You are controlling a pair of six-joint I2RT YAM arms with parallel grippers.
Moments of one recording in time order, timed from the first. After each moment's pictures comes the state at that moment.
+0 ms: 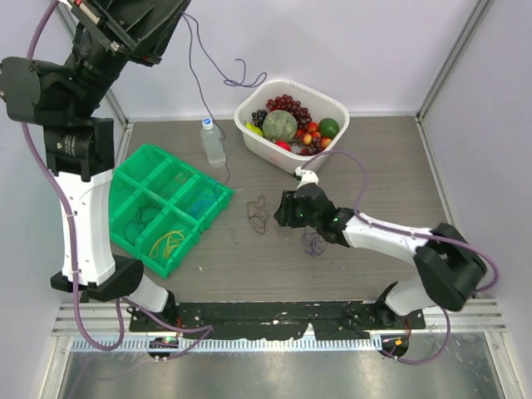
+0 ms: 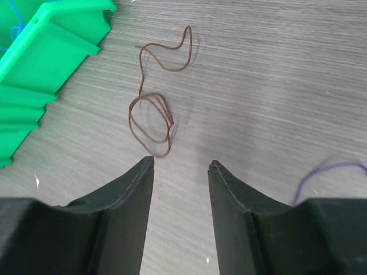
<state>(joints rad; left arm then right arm) -0.26 1.56 2.44 0.03 0.59 -1.72 0.78 1.50 0.79 0.07 0.11 0.61</state>
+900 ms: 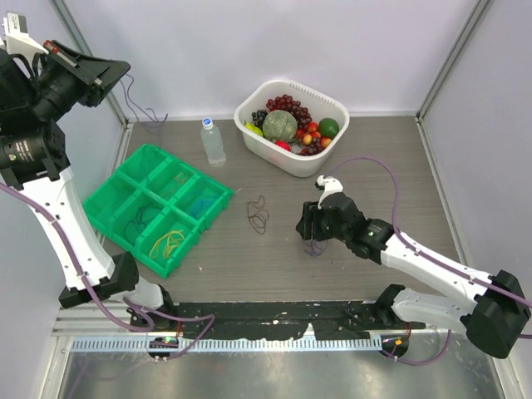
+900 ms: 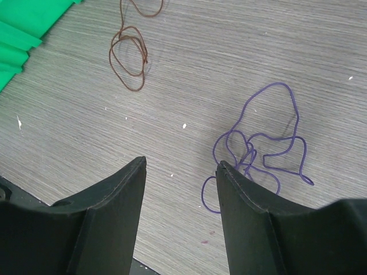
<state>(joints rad) 0.31 1.51 2.40 -0.86 0.72 -0.91 0.77 1.04 0.70 -0.32 0.12 0.52</state>
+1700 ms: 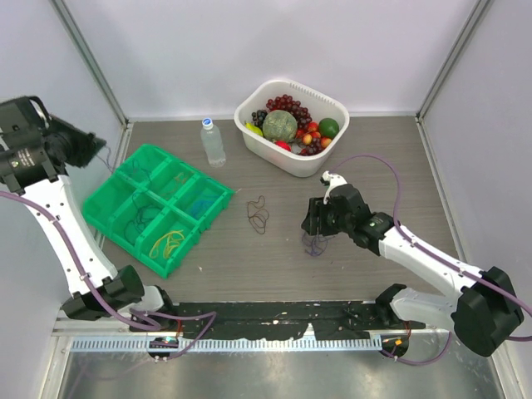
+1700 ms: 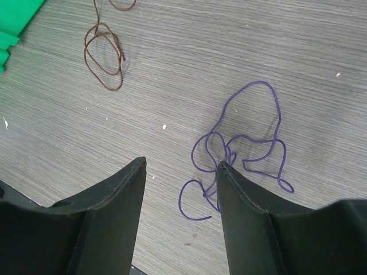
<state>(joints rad) 0.50 1.42 2.10 -1.24 0.32 -0.69 0.62 1.11 0.69 -0.30 -0.04 0.45</state>
